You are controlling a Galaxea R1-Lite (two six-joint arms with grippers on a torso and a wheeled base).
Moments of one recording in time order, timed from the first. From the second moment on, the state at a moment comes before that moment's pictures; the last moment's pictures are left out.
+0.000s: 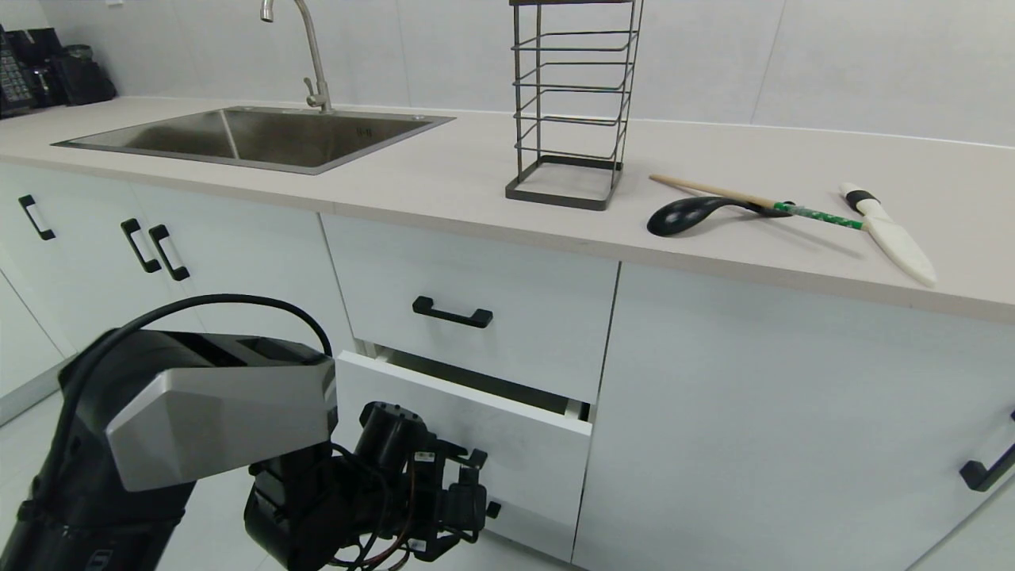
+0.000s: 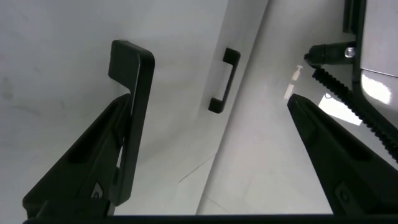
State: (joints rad) left arm -0.51 2.40 -0.60 -0.92 -0.22 1.20; right arm 0.00 0.00 0.00 0.01 0.04 0.00
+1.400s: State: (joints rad) left arm -0.56 1.90 -0.23 -1.15 -0.22 0.99; right arm 0.00 0.00 0.00 0.01 0.04 0.00
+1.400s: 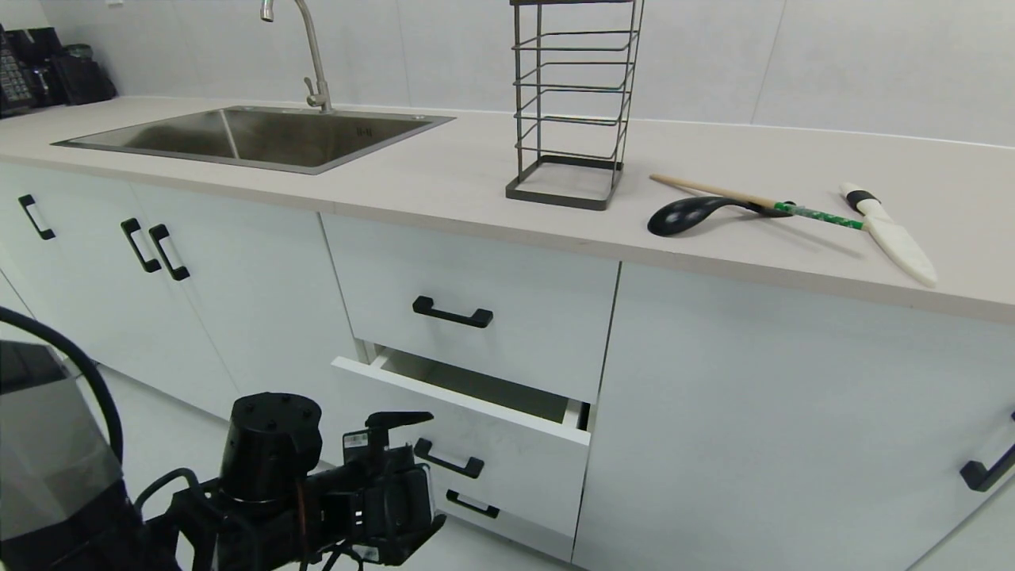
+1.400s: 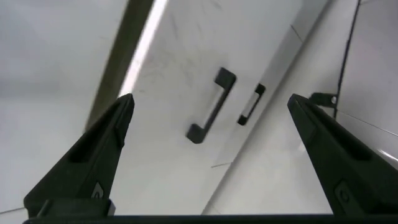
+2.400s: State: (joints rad) left arm -0.54 2.17 -0.59 -1.06 -0.23 0.99; right arm 0.00 0.00 0.00 0.01 0.04 0.00
